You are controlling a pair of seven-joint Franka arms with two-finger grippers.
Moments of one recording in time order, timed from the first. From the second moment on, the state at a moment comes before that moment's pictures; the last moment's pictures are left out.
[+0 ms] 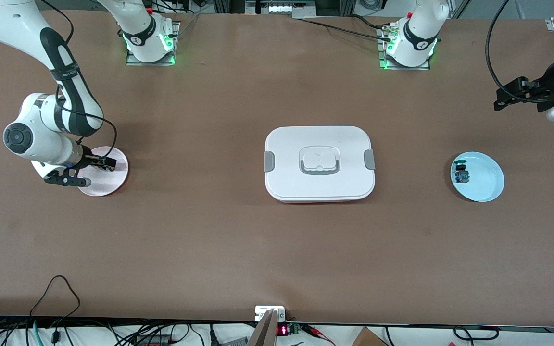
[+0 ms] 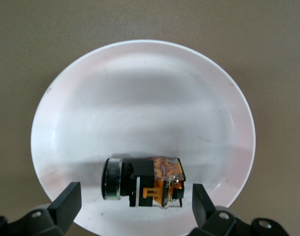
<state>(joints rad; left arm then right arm) 0.07 -0.02 -0.06 -1.59 0.00 1.47 0.02 -0.08 0.39 -0.06 -2.16 -0.05 2.40 0.01</state>
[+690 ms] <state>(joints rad) 0.06 -0.02 -0.07 -1.56 -0.02 1.47 0.02 -0.08 0.40 -0.07 -2.21 -0.05 2.47 0.02</state>
